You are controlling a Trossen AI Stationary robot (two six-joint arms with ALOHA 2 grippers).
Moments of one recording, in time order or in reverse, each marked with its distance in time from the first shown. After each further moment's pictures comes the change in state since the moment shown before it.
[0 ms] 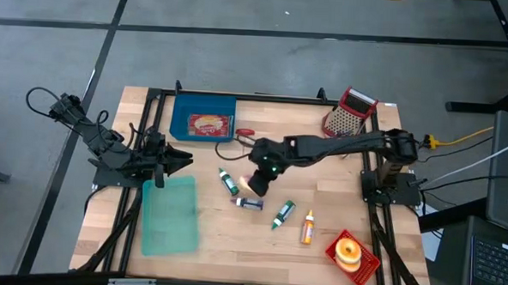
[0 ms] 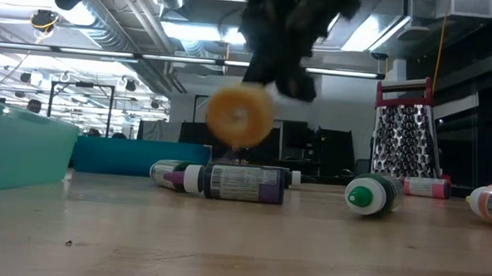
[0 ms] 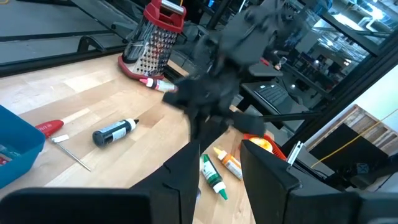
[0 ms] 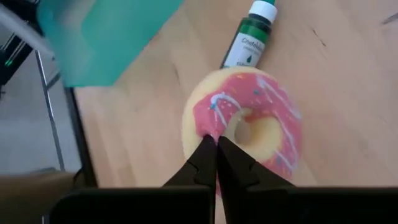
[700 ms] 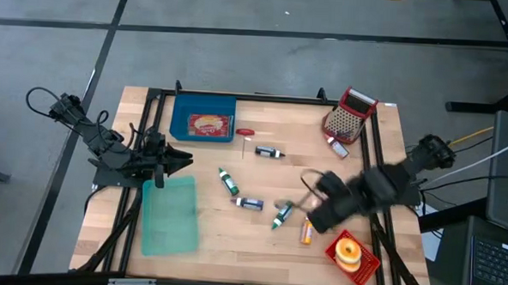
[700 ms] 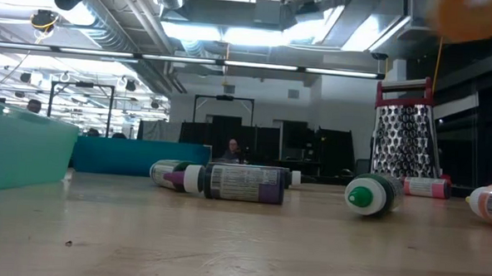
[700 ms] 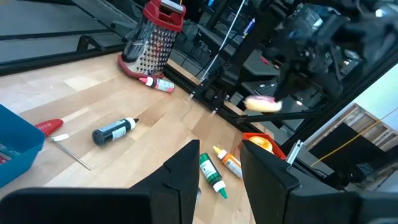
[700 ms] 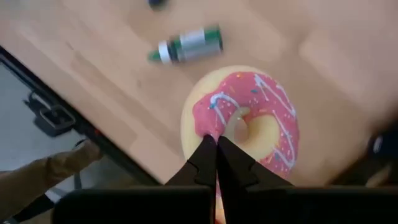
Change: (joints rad) left arm 0.000 0.000 0.000 -0.004 0.005 -0.006; right arm 0.557 -0.272 0.264 -0.963 0.363 0.816
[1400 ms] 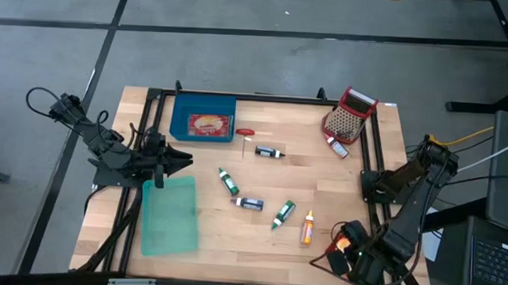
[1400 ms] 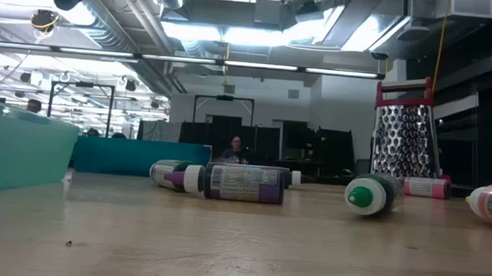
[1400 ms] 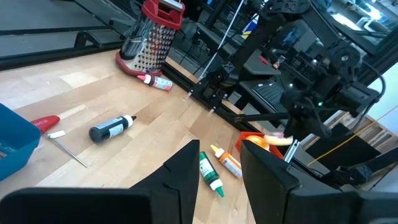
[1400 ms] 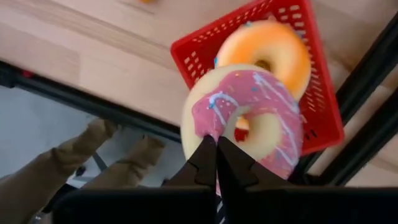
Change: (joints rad) left arm 0.000 0.000 0.000 0.000 0.007 -0.012; right arm 0.417 0.036 -0.318 0.322 -0.148 0.756
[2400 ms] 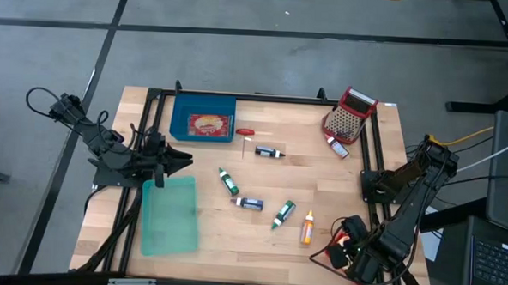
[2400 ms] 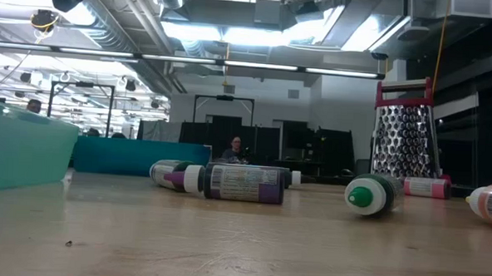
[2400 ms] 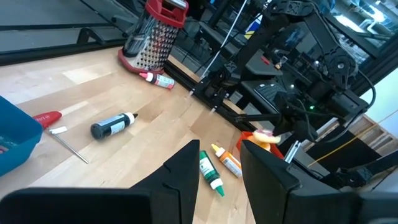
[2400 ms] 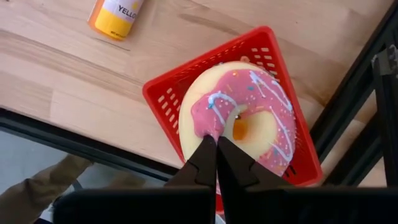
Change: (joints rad) left arm 0.000 0.000 0.000 -0.015 -0.004 -0.027; right arm 0.002 -0.001 -0.067 -0.039 0.046 -0.008
